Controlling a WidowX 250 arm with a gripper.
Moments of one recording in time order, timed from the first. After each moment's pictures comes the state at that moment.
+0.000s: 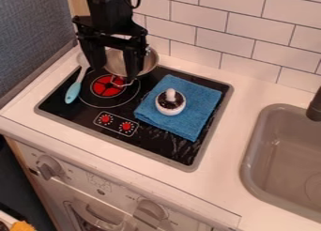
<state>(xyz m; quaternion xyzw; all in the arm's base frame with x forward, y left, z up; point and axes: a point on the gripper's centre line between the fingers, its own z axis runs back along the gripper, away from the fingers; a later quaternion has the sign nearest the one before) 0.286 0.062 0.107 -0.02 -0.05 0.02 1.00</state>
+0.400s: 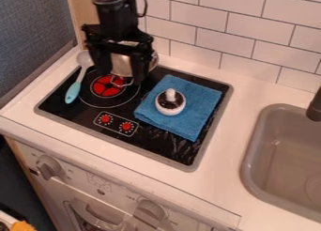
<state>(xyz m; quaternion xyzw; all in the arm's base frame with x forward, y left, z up) 0.303 0.059 0.089 -0.02 -0.03 0.02 1.00</state>
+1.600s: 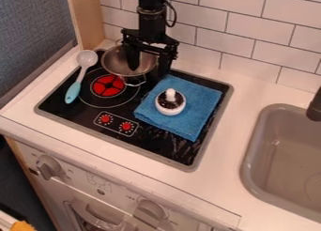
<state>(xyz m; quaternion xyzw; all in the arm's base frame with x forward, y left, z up) 0.399 0.081 0.021 0.01 0.02 0.04 1.00</state>
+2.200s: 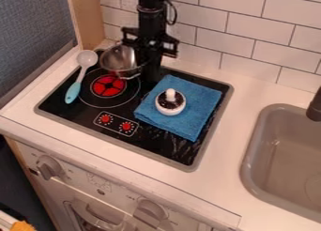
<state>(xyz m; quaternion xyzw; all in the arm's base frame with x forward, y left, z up) 0.398 0.075 0.031 0.00 0.01 0.02 1.00</state>
